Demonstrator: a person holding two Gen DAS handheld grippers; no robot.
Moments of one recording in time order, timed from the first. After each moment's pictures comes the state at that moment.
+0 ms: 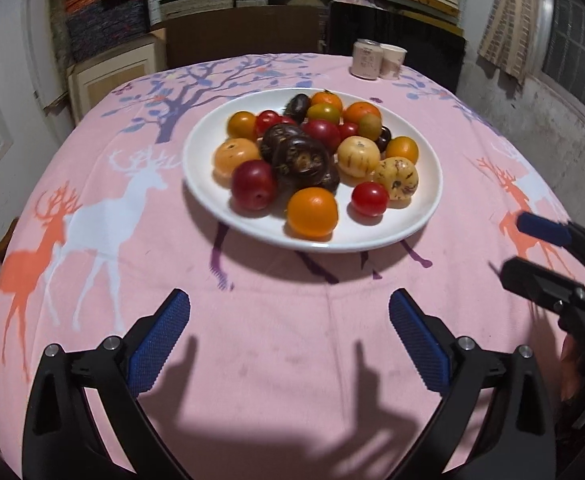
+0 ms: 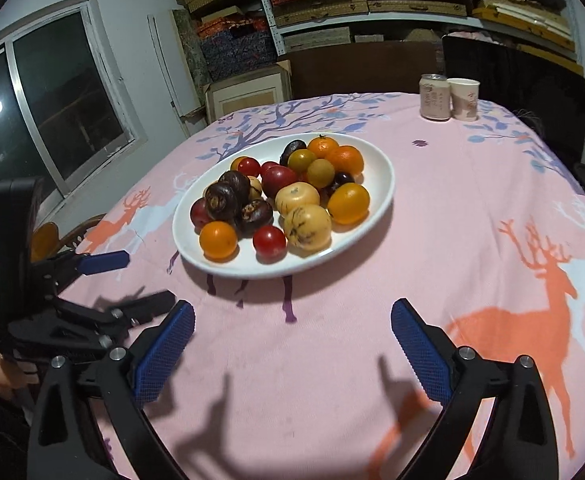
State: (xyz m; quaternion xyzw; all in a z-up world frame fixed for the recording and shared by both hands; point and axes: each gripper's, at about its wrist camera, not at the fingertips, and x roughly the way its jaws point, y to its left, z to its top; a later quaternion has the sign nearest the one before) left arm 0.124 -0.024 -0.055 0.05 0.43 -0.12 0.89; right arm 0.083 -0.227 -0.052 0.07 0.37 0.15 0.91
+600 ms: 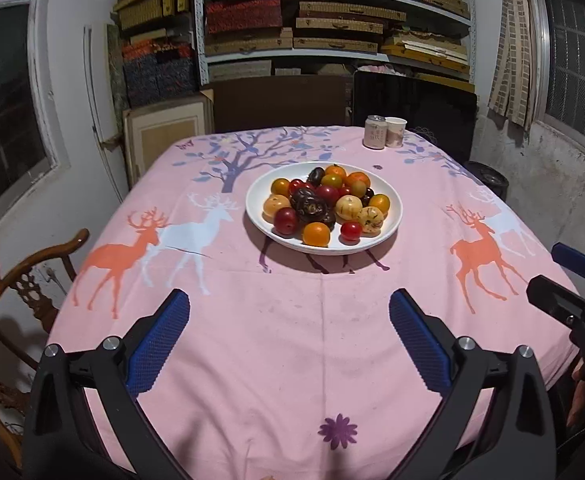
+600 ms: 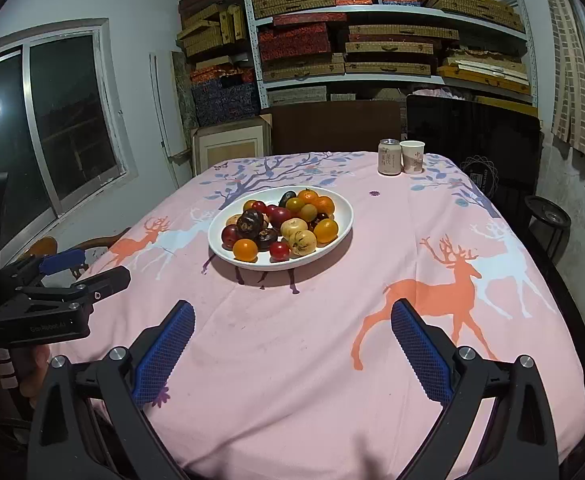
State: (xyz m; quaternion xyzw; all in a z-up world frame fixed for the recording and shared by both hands) left arm -0.019 -0.009 0.032 0.05 0.32 -0.07 0.94; right arm -0.057 -0.233 0.017 0.05 0.28 0.09 0.95
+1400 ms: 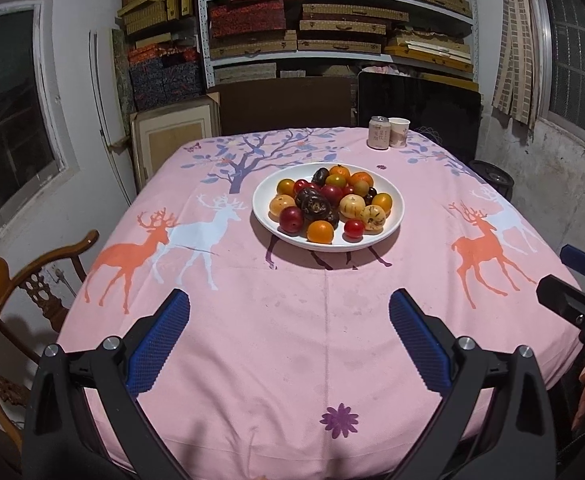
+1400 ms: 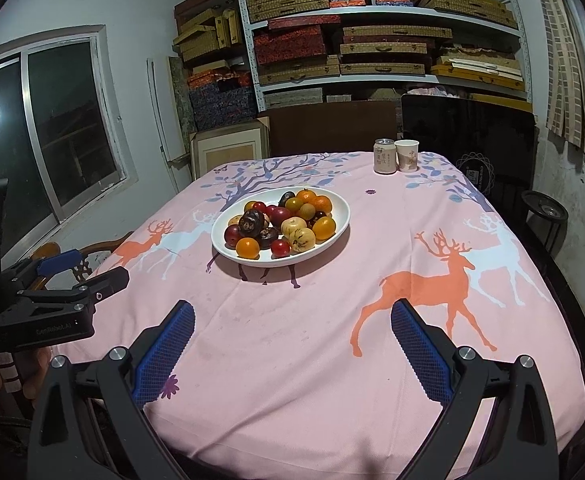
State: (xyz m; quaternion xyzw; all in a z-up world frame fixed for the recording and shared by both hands) left arm -0.029 -0.007 0.036 0.05 0.32 -0.06 0.94; right arm -0.074 -0.236 0.022 0.06 0.28 0.09 0.95
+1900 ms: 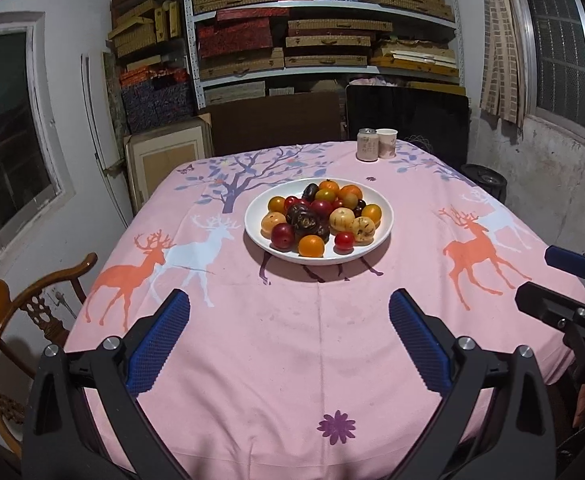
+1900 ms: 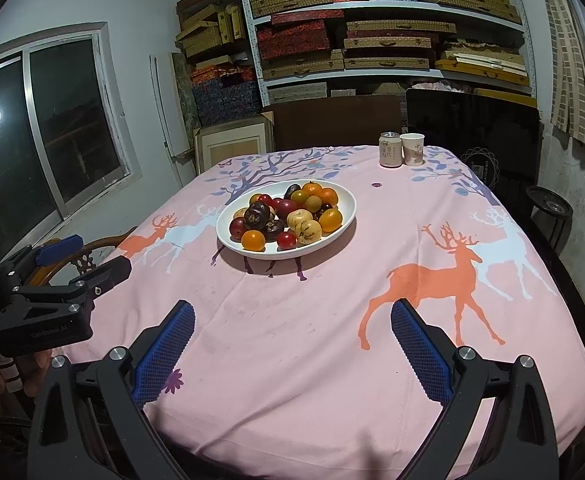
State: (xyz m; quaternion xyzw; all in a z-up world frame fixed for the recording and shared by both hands) left arm -0.040 -0.017 0.040 0.07 0.29 -0.08 0.95; right arm -0.075 -0.232 0.018 0.06 0.29 0.10 0.95
